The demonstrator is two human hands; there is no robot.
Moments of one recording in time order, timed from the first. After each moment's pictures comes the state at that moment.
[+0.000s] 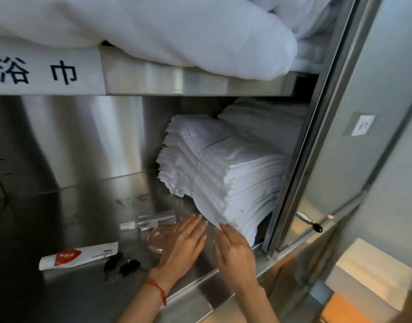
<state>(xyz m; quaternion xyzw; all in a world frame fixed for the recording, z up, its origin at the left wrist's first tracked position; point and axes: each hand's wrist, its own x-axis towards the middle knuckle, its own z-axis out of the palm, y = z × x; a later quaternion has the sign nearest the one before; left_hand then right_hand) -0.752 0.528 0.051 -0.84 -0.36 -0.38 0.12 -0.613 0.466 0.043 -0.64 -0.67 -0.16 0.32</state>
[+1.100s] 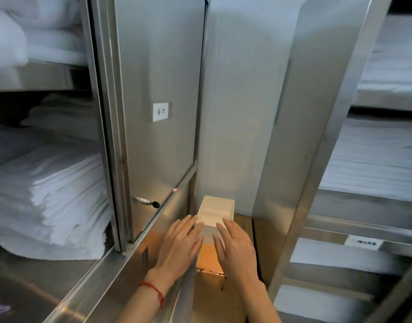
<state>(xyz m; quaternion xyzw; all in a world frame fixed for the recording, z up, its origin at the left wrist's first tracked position) -0.515 0.382 0.063 -0.92 -0.05 -0.38 0.00 -0.450 0.241 0.064 -0.85 -0.35 -0.32 0.21</state>
